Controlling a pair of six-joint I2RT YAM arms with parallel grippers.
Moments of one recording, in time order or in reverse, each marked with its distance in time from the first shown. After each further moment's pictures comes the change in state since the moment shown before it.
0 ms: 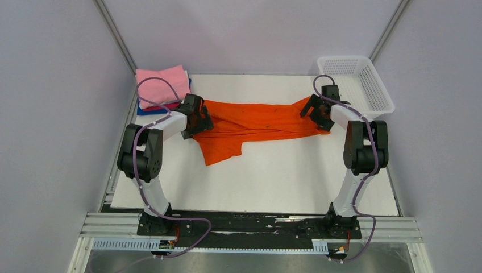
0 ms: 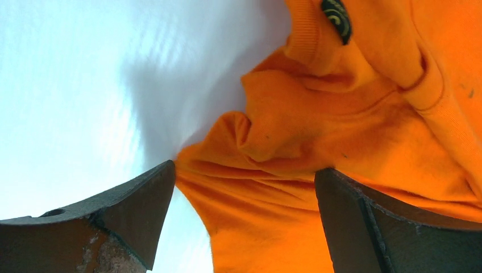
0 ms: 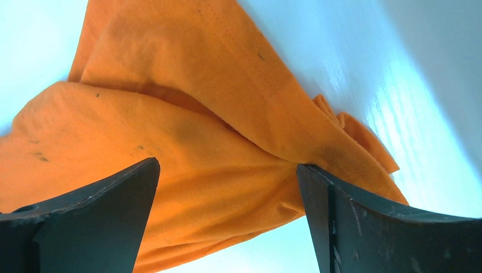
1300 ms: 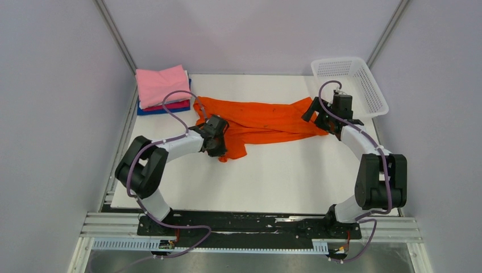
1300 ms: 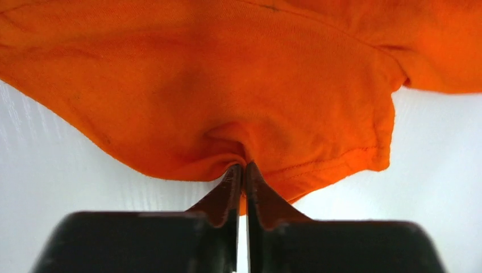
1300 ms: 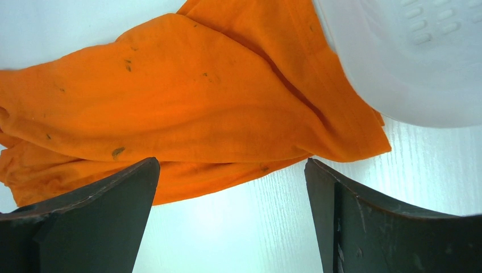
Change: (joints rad) left arm -0.313 -0.156 -0.216 0.014 0.070 -0.079; right arm -0.011 -0.399 -0.343 0.204 -0.180 -0.135
